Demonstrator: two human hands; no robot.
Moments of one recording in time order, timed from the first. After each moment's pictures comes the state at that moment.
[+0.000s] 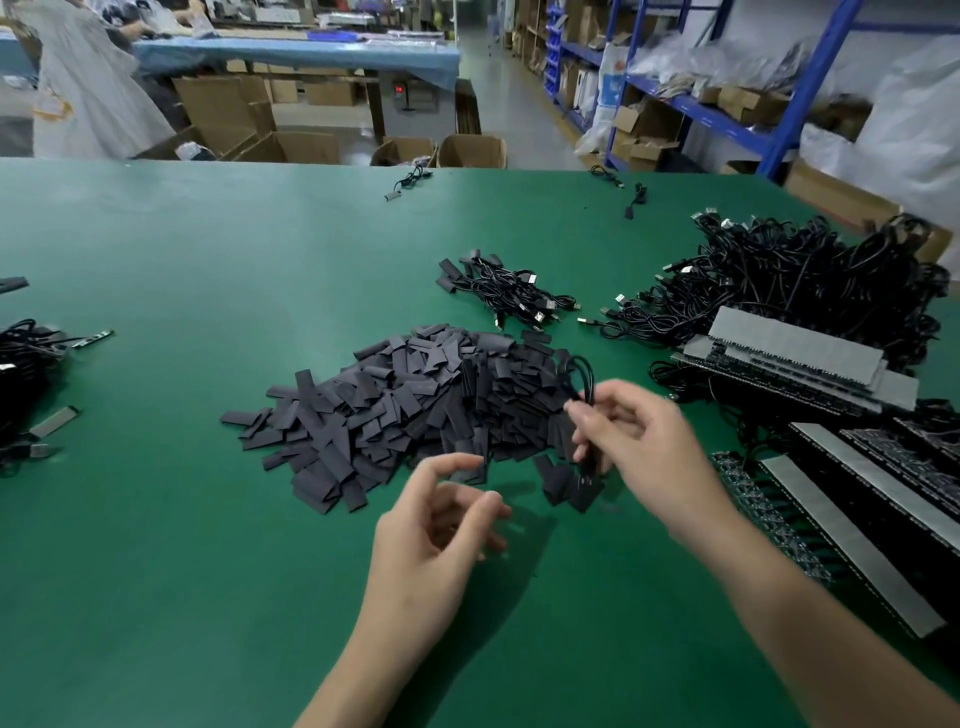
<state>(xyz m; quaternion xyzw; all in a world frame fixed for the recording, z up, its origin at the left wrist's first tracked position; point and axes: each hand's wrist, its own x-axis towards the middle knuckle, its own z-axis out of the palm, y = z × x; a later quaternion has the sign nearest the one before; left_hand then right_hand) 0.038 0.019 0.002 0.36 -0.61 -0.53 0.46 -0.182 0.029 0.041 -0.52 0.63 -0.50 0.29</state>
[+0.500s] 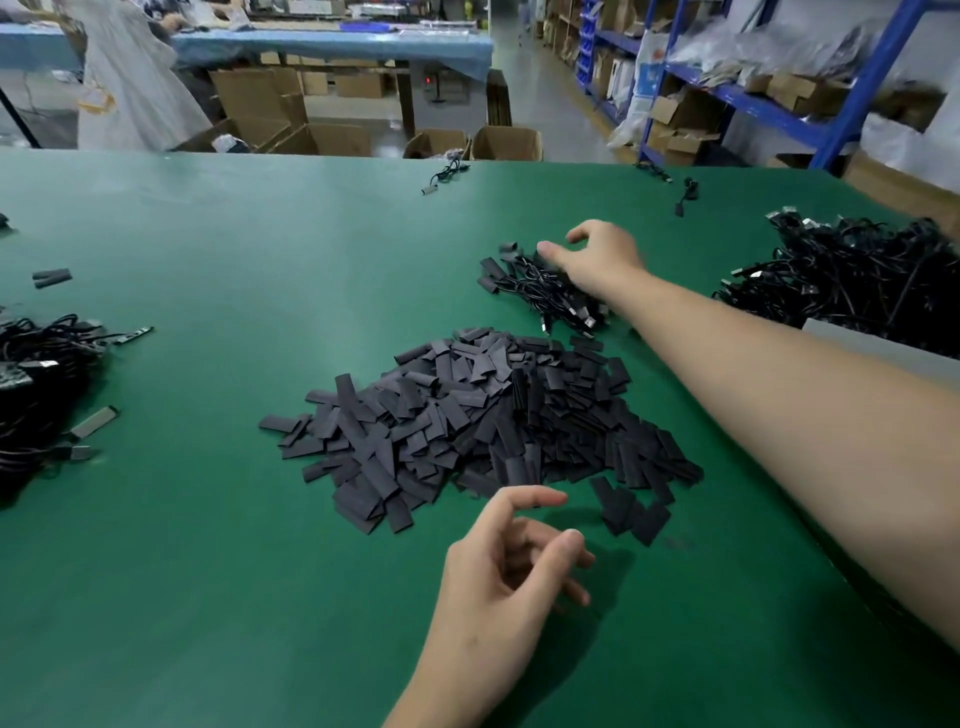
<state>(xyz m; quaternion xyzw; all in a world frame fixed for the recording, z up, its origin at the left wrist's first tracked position) 0.037 0.015 -0.005 0.32 -0.60 -0.60 0.42 -0.198 -0.215 0.090 -0.52 0.79 -0.31 0.11</state>
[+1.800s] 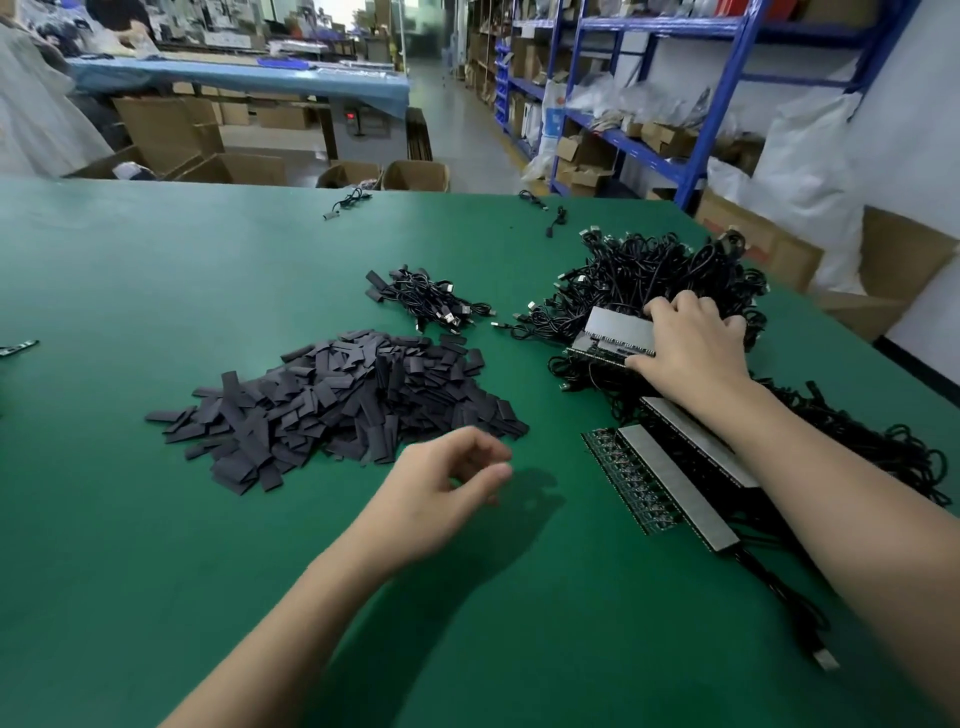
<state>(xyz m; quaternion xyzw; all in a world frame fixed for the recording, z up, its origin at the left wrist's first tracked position) -0.027 0.035 0.042 0.32 -0.79 -0.44 0.27 -0.324 0.050 0.113 -0.49 0.86 -0.01 -0.13</state>
